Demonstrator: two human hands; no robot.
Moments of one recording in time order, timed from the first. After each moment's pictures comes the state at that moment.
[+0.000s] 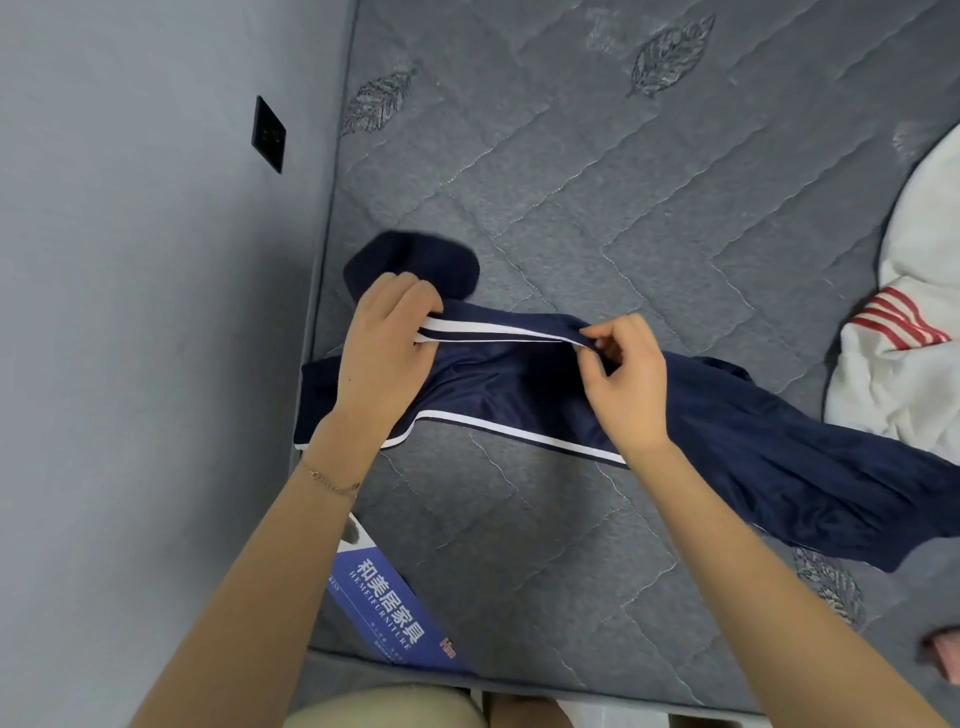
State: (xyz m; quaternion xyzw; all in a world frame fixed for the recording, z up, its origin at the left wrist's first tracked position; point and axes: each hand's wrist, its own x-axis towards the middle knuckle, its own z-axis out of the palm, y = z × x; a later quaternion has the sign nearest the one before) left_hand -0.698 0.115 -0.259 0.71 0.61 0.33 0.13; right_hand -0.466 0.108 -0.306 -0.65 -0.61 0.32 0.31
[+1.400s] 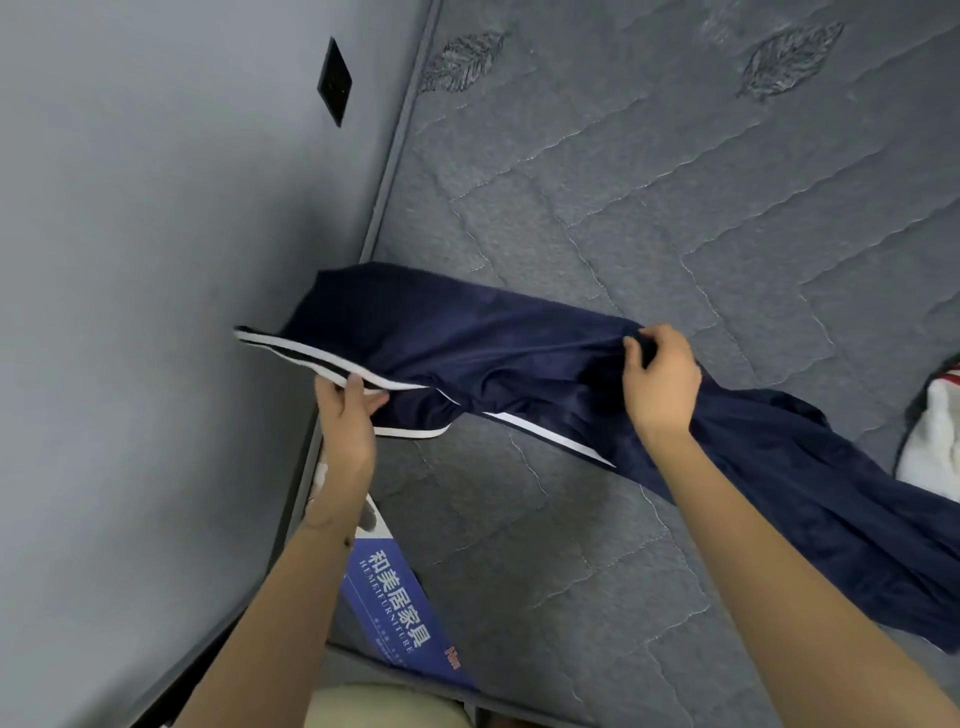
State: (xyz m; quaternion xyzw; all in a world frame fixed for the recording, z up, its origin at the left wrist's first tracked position) left_hand -0.770 0.015 -0.375 0.09 0.76 0.49 0.41; right_hand -0.499 0.129 -0.370 -0.75 -0.58 0.28 0.15
